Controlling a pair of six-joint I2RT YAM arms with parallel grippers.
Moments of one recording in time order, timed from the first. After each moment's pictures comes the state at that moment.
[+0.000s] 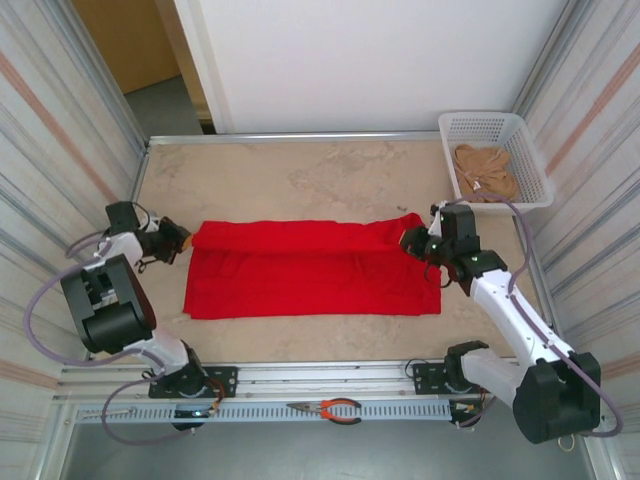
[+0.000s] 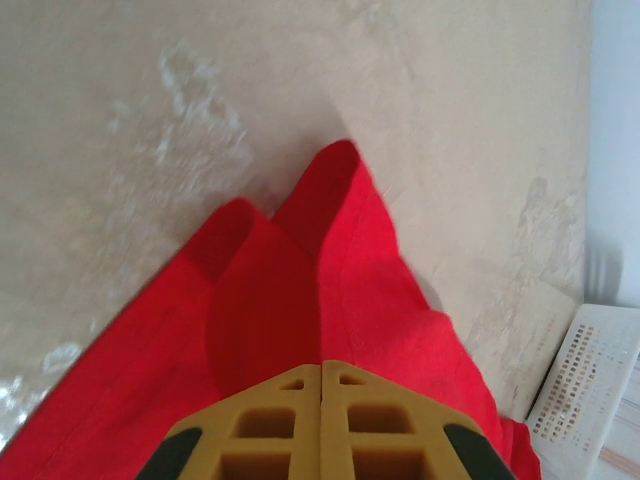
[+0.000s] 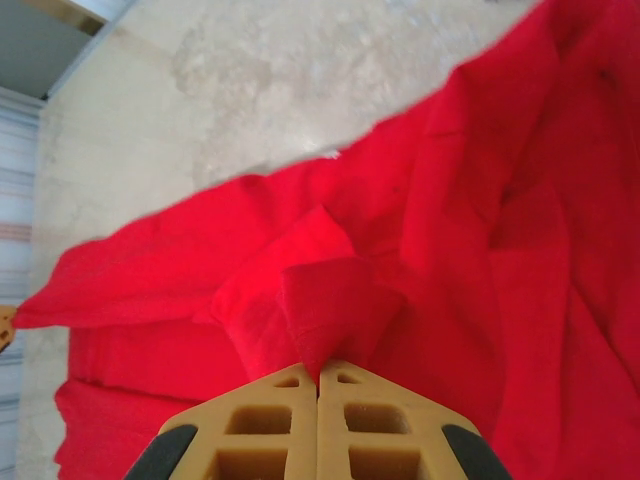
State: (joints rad) left arm 0.42 1.55 0.85 -0.38 0.64 -0.63; right arm 0.23 1.02 0.67 -0.39 -0.28 0.69
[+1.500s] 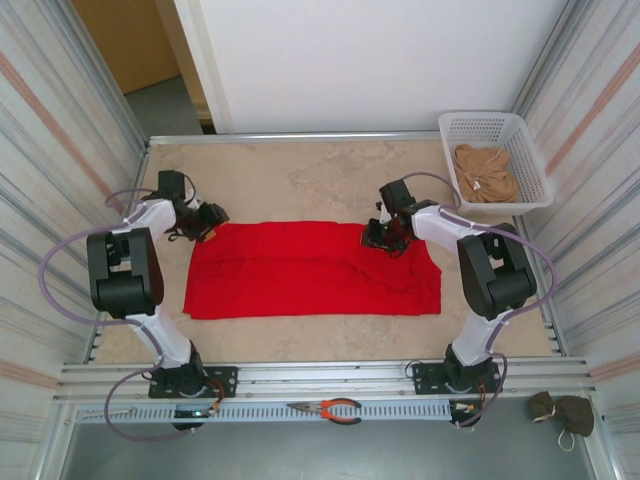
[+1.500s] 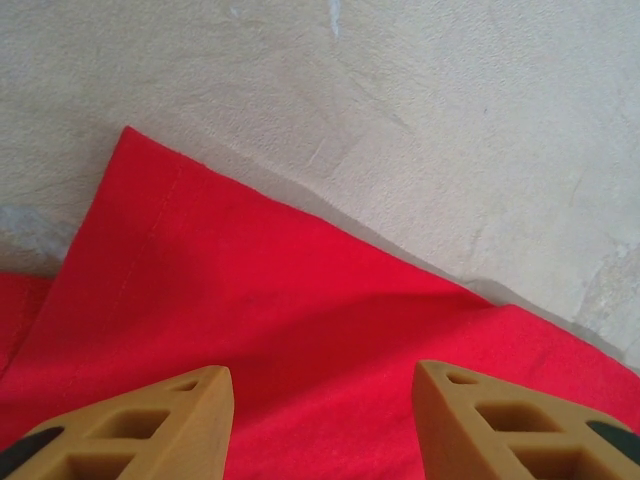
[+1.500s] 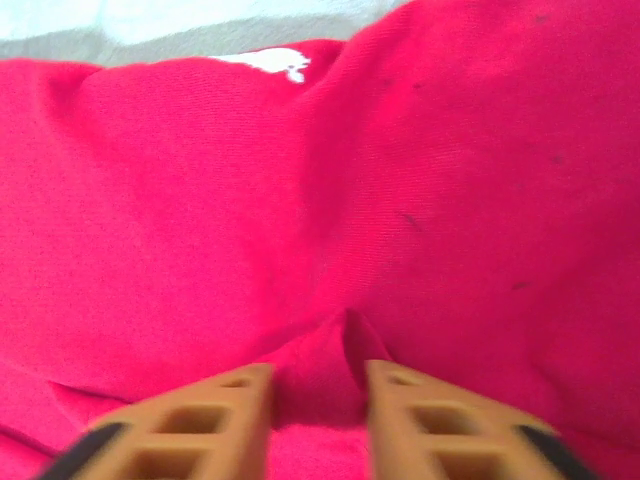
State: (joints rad) left arm 0.11 1.77 1.14 -0.55 0.40 -0.49; right arm 0.38 1.76 1.09 -0.49 -0.25 0.51
